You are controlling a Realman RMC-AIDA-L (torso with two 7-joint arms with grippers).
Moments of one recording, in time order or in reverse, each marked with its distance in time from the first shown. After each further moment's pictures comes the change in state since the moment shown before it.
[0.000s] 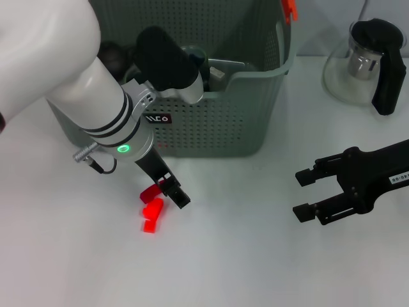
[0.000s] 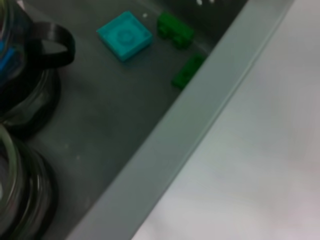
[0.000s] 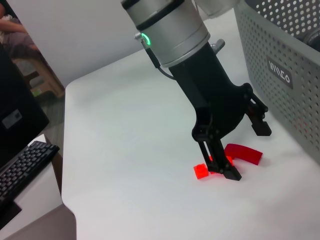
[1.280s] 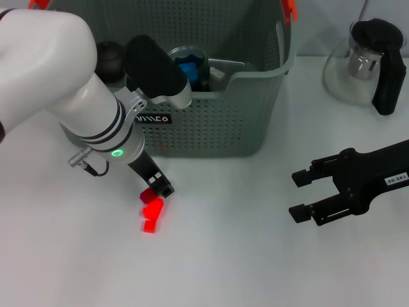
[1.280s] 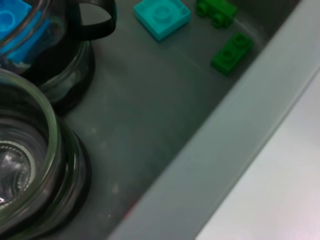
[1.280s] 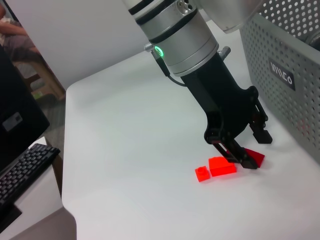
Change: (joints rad) left arm 0.006 0.004 -0.003 -0.082 0.032 -0.103 -0.002; right arm 0.000 0.009 0.001 0.008 0.000 0.009 -0.006
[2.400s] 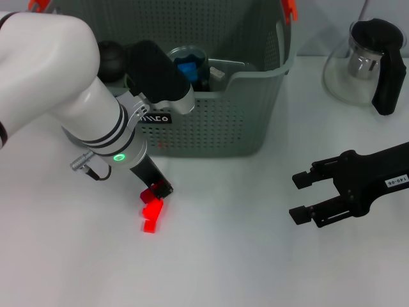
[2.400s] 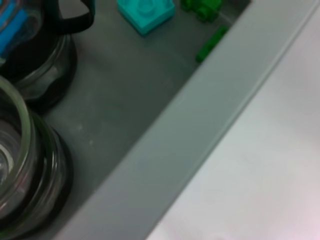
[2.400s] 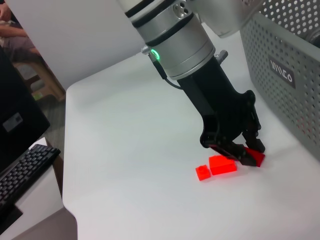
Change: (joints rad) left arm 0.006 -0.007 0.007 0.005 -0.007 0.013 0.010; right arm -0.005 0.001 0.000 0.001 0.000 0.000 0.000
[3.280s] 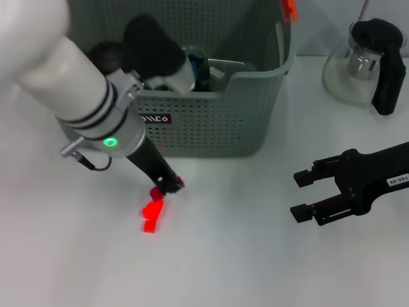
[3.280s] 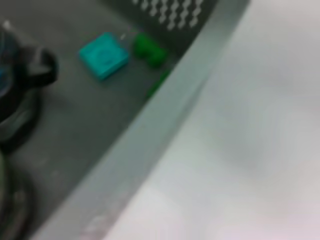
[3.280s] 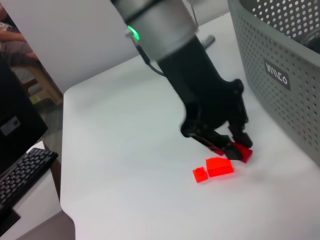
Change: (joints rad) left arm 0.025 0.001 -0.084 0.194 -0.074 0.209 0.069; right arm -0.004 0.000 0.012 0.000 0.000 0.000 -0.002
